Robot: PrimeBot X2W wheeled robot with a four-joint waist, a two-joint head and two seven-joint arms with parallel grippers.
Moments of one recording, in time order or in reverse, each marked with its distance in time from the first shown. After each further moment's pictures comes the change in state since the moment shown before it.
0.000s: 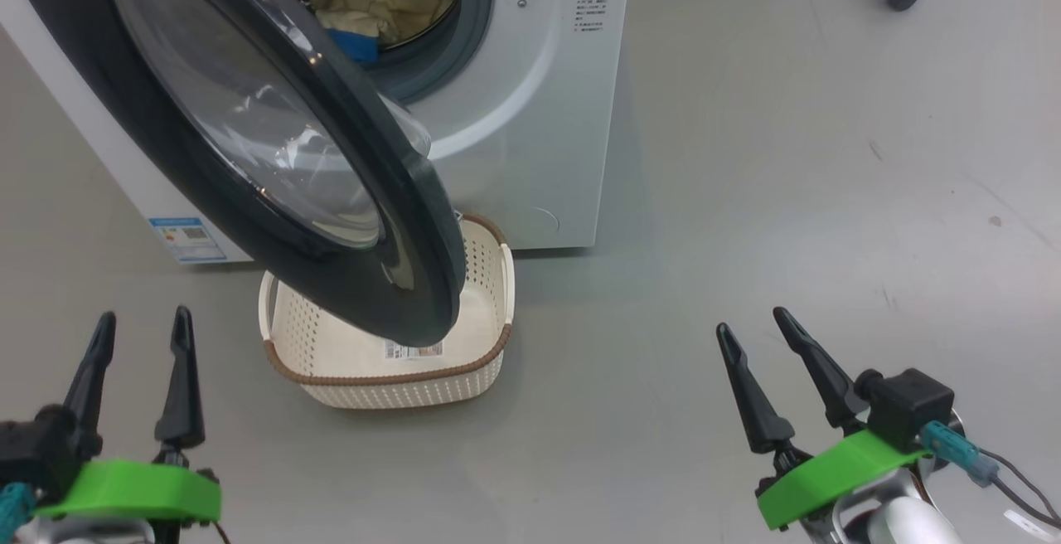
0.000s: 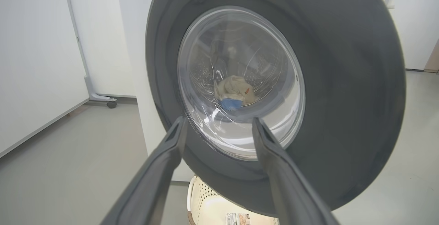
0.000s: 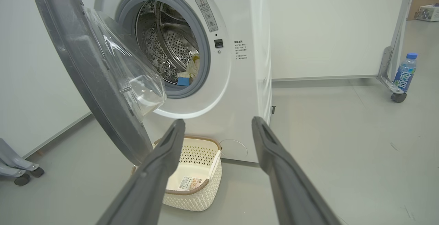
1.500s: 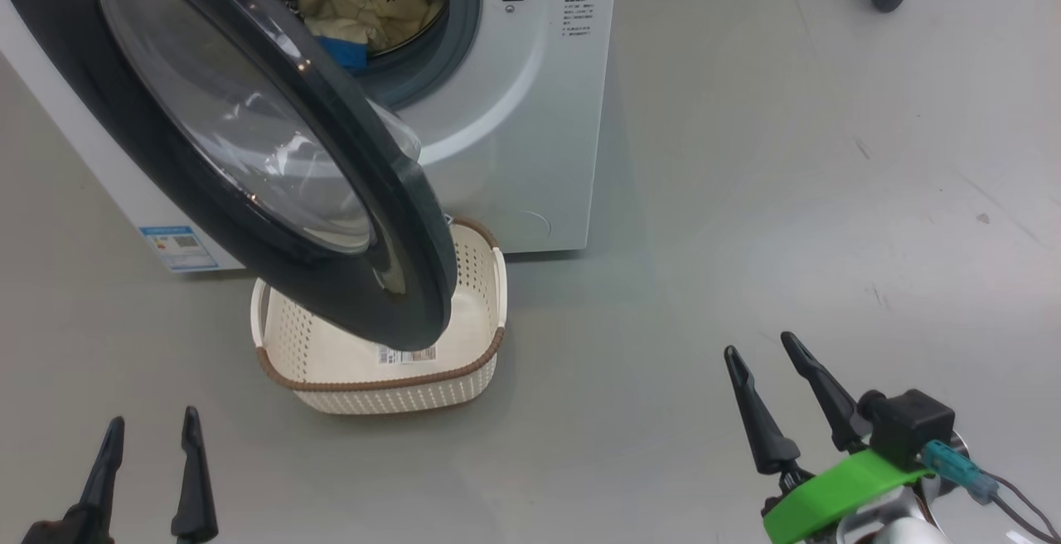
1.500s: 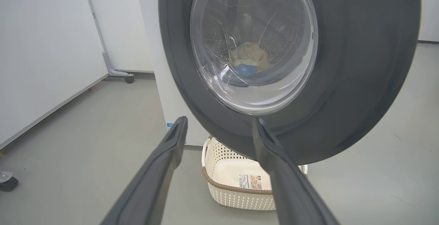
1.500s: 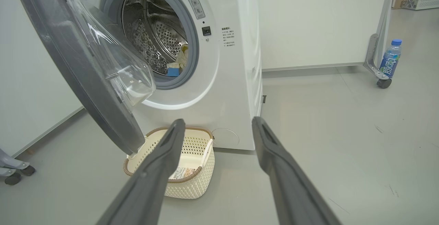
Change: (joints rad) left arm 0.226 -0.128 0.106 -0.022 0.162 0.015 -0.003; right arm 0.041 0.008 -0.021 0.022 -0.010 0.000 0.000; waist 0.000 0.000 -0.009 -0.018
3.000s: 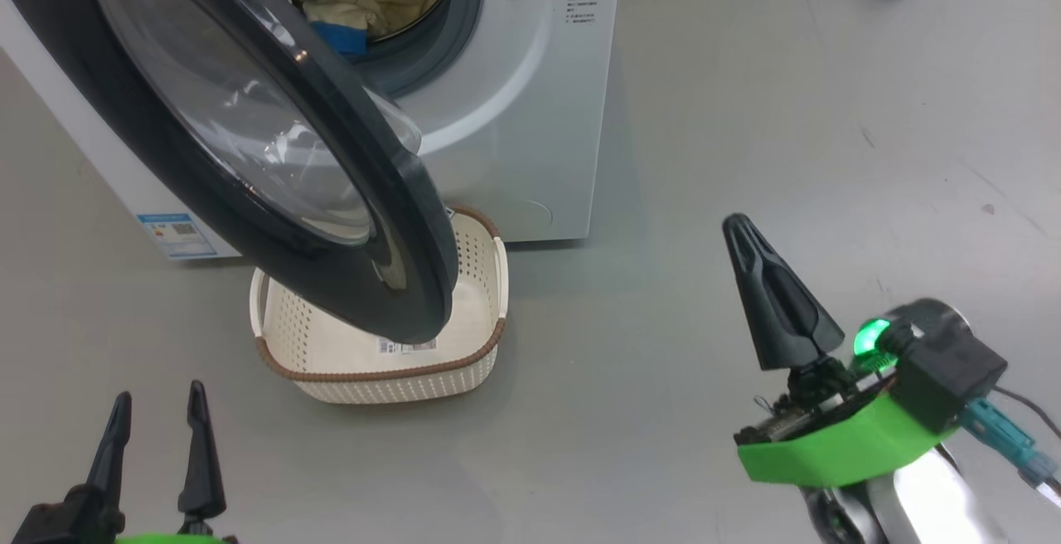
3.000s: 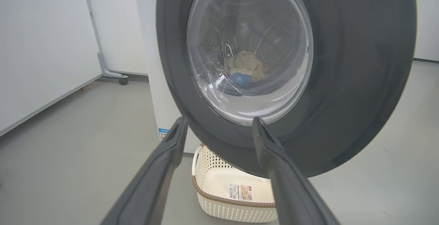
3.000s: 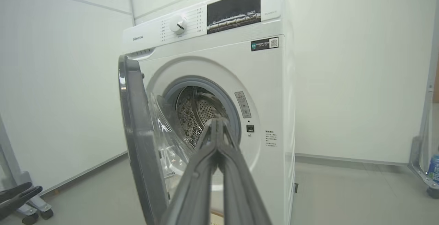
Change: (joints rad) left arm -0.037 -0.075 0.057 0.002 0.029 -0.069 0.000; right arm -0.084 0.007 0.034 -0.316 -0.044 0.000 -0.002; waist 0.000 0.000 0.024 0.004
